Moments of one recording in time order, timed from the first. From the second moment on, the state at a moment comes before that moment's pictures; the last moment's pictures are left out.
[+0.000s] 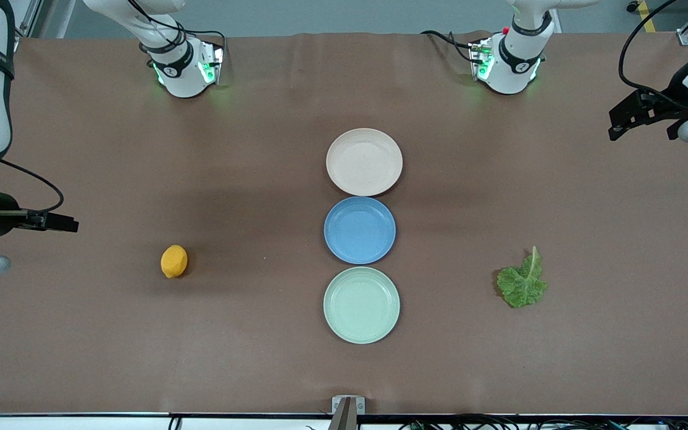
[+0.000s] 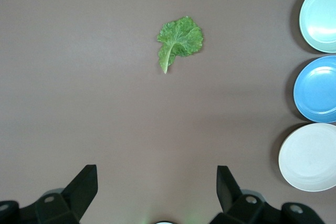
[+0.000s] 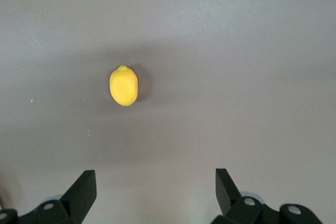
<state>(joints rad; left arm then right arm) 0.01 -0.05 -0.11 -1.54 0.03 1.48 -0.08 0.01 0.37 -0.10 -1.29 0.04 1.49 0.02</state>
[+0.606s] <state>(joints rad) 0.01 -0.05 -0.11 -1.54 0.02 1.49 -0.08 0.01 0.17 -0.10 -1.52 0.04 1.59 -0.06</state>
